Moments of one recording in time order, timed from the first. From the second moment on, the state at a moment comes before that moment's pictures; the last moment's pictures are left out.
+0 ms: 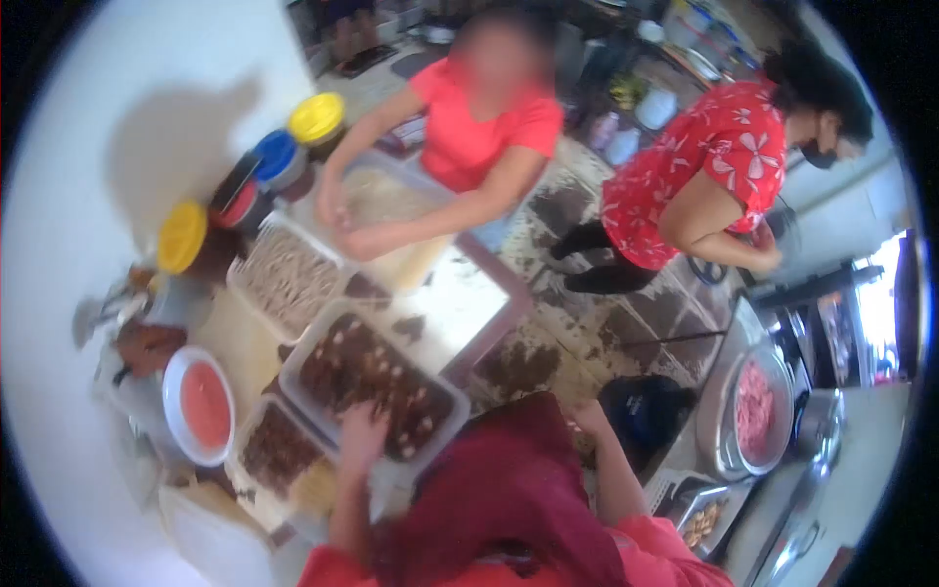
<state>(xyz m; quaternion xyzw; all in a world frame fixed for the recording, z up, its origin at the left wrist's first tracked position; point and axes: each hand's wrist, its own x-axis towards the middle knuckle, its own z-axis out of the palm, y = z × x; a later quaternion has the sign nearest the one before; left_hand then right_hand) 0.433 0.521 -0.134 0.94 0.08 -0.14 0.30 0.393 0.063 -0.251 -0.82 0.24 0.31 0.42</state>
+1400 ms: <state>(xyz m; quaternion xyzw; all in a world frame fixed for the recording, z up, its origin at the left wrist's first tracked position) 1.216 -0.117 -0.198 0.91 -0.10 -0.05 0.39 1.166 -0.590 0.029 -0.80 0.21 0.10 0.55</state>
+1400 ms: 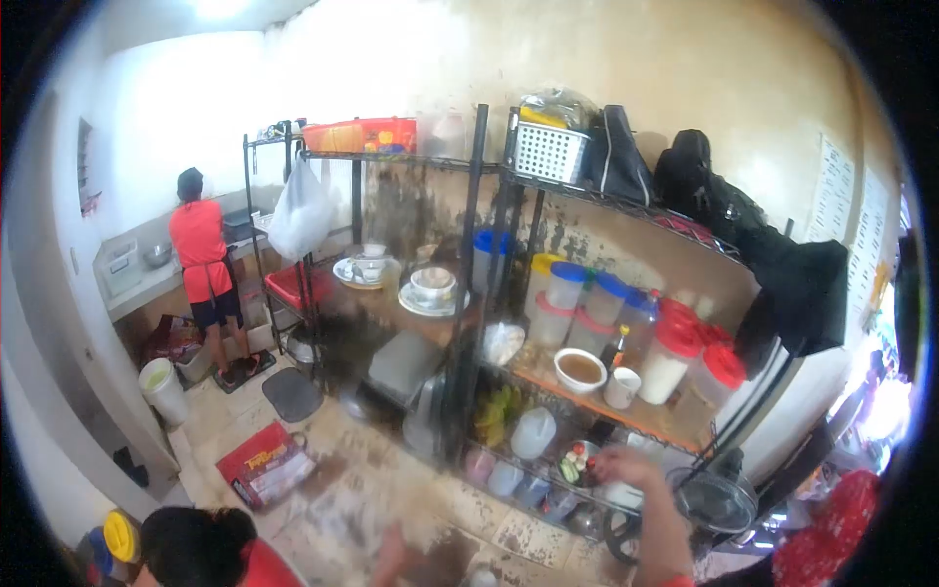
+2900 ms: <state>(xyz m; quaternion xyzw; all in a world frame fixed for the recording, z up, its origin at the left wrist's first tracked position) 1.892 0.035 -0.339 0.90 -0.10 -0.16 0.39 1.895 -0.433 0.586 -0.83 0.51 0.06 -0.20</state>
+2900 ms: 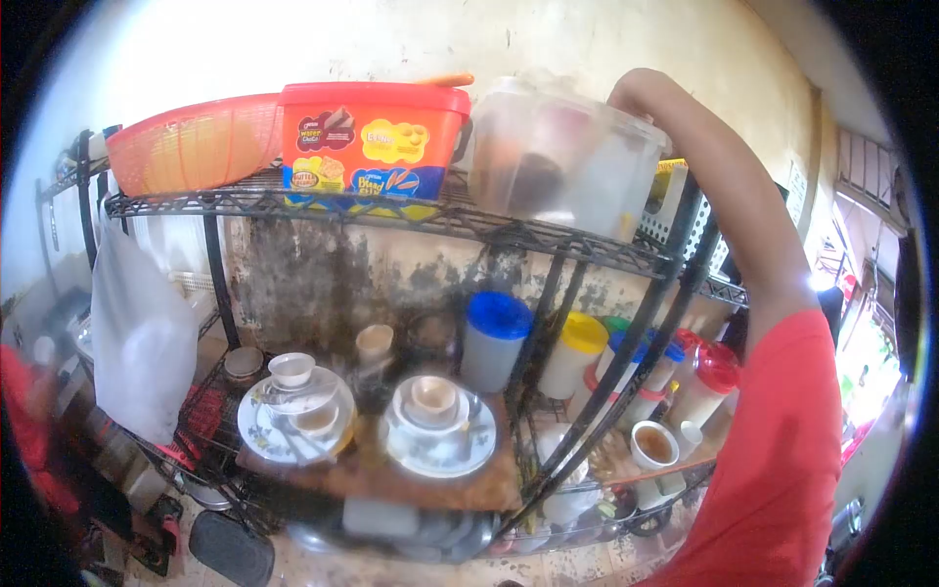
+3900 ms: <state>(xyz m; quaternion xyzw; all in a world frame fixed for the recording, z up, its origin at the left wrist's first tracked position) 1.728 -0.110 -0.132 0.87 0.05 -0.10 0.48 1.736 -0.382 0.399 -0.92 -0.30 -0.24 -0.08</state>
